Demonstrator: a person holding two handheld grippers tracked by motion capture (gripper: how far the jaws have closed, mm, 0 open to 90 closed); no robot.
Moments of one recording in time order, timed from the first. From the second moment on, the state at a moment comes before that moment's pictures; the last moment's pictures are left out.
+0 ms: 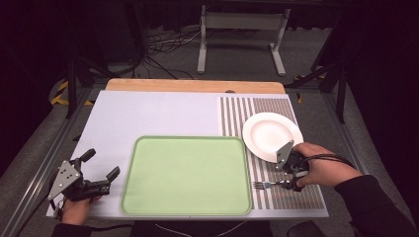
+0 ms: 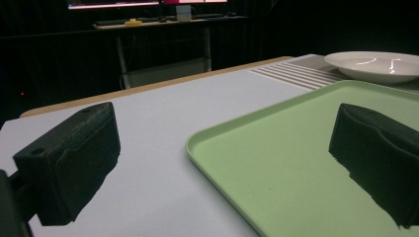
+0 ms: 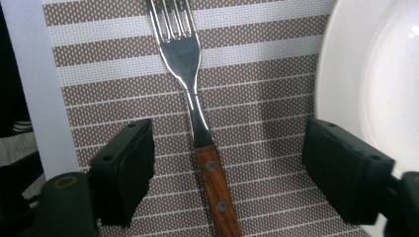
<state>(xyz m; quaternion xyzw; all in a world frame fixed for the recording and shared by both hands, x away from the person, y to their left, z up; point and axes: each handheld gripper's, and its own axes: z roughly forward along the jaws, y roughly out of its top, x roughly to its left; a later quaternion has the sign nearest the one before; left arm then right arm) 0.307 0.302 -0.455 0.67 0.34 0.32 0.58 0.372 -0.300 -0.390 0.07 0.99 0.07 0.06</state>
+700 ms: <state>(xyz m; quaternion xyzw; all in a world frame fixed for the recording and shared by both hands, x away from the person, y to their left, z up) 0.307 0.302 -0.455 0.67 0.34 0.32 0.58 0.373 -0.295 -0.413 0.02 1.00 -0.02 0.01</state>
